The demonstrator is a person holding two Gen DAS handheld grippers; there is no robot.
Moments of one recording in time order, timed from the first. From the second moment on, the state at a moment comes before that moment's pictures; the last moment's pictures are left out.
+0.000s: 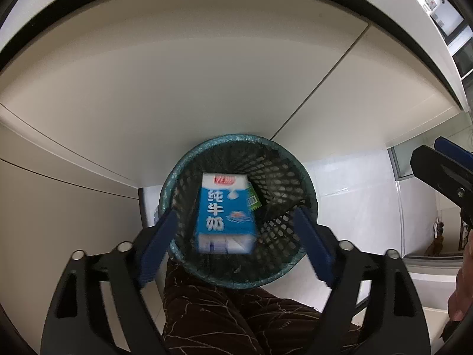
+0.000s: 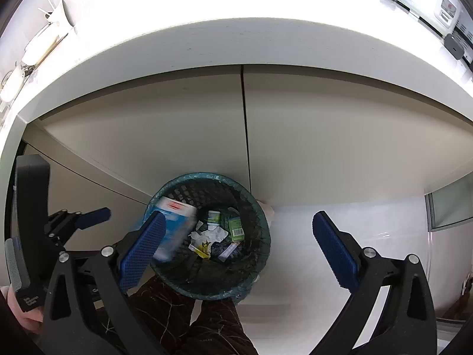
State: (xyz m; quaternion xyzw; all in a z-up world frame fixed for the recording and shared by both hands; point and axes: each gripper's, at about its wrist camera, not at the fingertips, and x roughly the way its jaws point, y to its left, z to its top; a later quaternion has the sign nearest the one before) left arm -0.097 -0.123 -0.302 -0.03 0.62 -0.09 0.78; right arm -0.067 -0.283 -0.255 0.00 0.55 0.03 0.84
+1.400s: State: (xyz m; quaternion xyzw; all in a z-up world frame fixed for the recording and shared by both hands) left arm -0.028 -0.066 -0.065 -0.05 0.51 -0.04 0.86; right arm -0.012 -0.264 -0.061 -0.06 0.43 0.05 0.90
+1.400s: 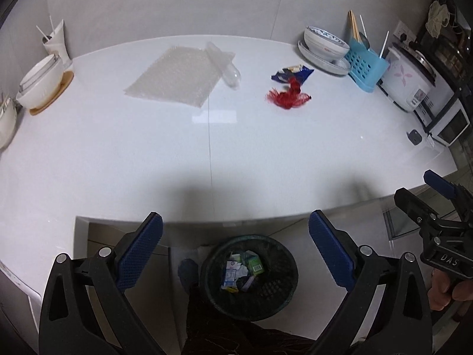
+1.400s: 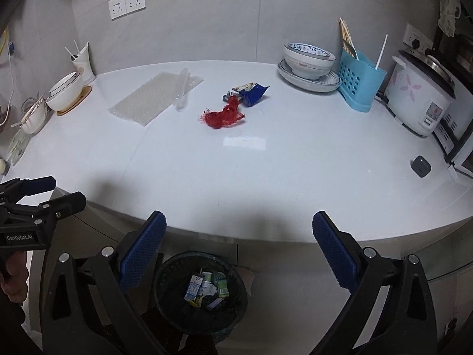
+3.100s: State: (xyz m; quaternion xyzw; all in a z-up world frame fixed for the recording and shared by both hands) left arm 0.302 -0.022 -0.108 -0.05 0.60 -0.02 0.80; right arm 0.303 -0.252 -0.092 0.08 0.56 -0.08 0.82
